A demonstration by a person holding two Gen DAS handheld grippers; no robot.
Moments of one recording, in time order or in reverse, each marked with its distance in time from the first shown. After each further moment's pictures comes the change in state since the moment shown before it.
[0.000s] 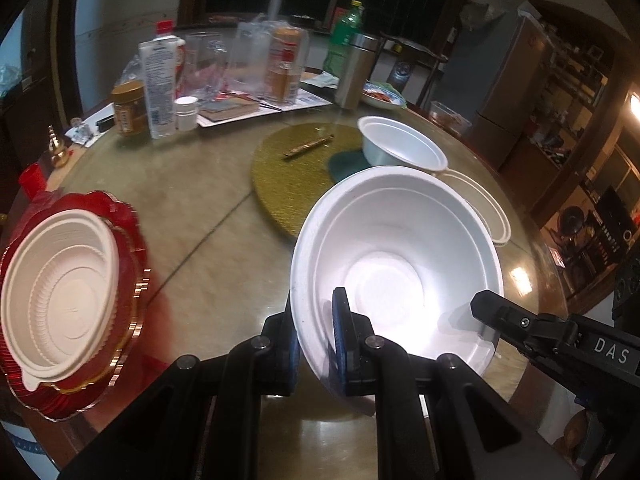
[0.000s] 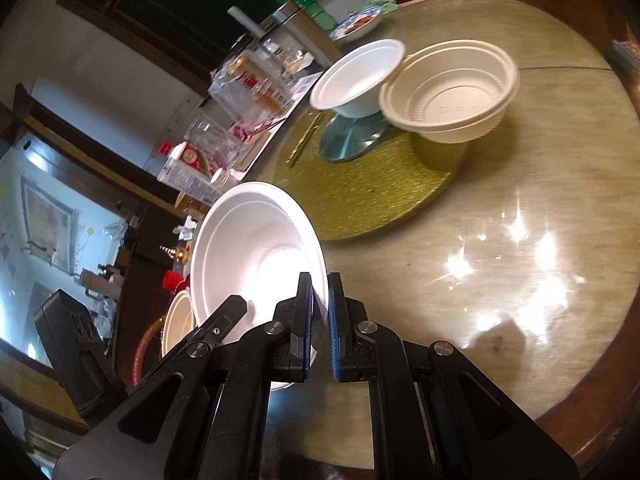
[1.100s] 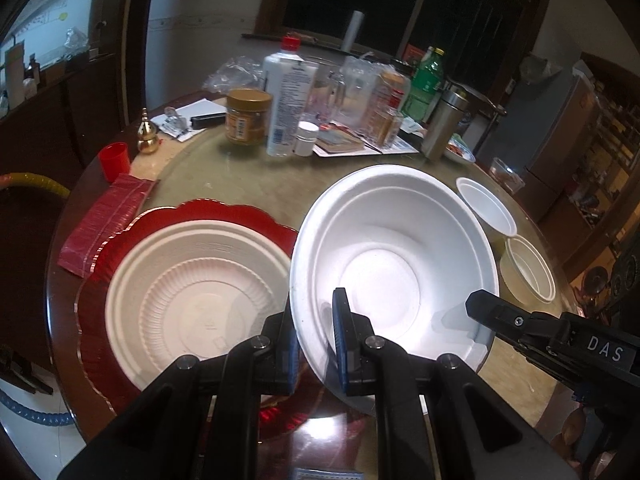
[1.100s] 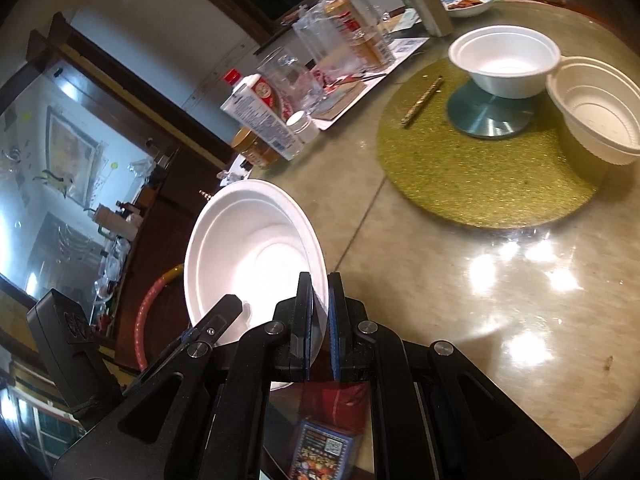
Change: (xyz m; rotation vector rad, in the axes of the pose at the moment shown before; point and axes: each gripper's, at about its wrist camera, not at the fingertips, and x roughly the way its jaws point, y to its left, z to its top) left arm -0.042 0.107 0.008 -0.167 -0.093 0.111; right arm 0.079 0.111 -0.017 -0.196 0.123 0.082
